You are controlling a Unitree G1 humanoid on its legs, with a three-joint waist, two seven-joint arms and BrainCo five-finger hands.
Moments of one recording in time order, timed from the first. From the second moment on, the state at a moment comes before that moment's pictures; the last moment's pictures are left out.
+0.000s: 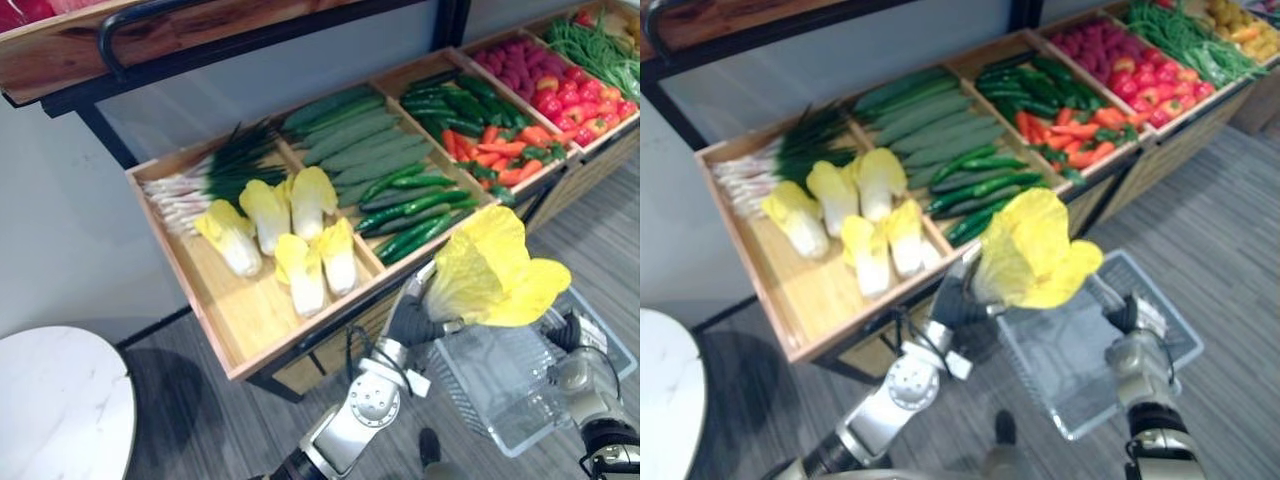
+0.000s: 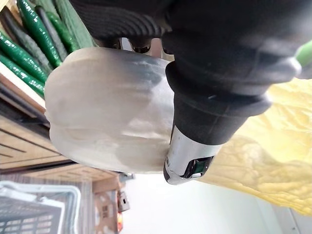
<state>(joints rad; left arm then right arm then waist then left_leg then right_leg) -0.13 0.00 -0.74 0.02 0.20 -0.15 0.34 -0.23 -0.49 -0.11 0.75 -0.59 0.01 -0.35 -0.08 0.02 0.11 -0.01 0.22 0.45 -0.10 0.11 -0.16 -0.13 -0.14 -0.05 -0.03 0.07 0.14</state>
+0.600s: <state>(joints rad) -0.21 -0.02 -0.78 0.35 0.29 -0.11 0.40 -0.20 -0.44 -0.09 0.56 -0.58 0.00 -0.34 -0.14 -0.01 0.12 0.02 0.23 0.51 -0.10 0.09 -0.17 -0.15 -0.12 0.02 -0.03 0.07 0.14</state>
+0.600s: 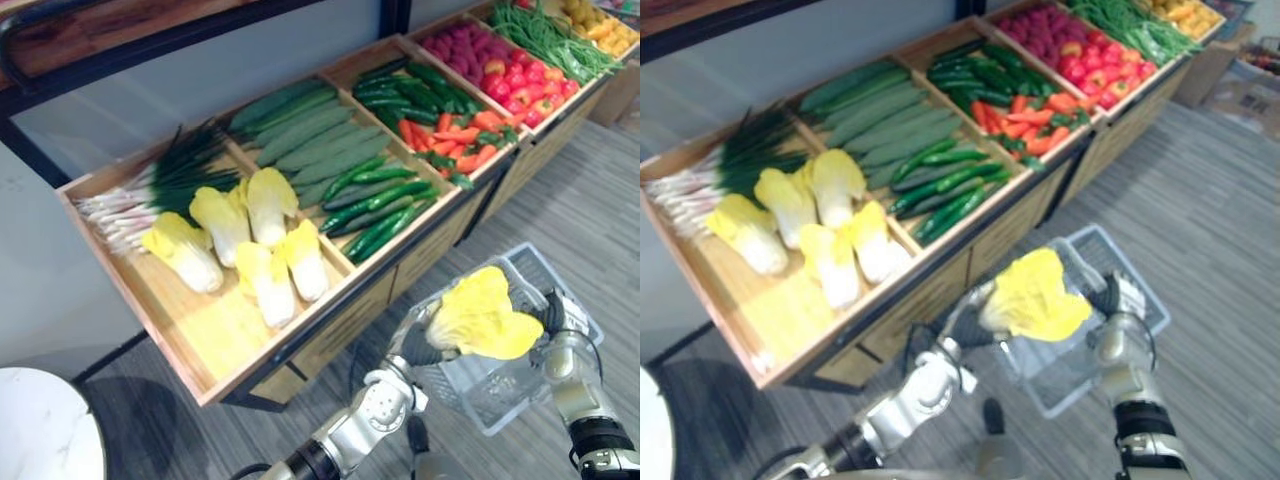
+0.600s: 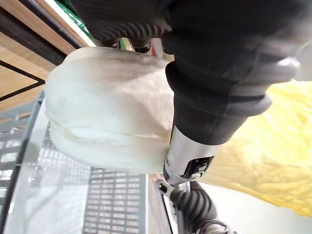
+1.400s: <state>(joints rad) -0.21 -0.02 -0.78 0.40 0.33 -0.08 0.47 -0.12 -0.36 0.05 0.50 -0.54 -0.04 -0.31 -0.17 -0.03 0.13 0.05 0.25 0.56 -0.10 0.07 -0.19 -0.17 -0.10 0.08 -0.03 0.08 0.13</state>
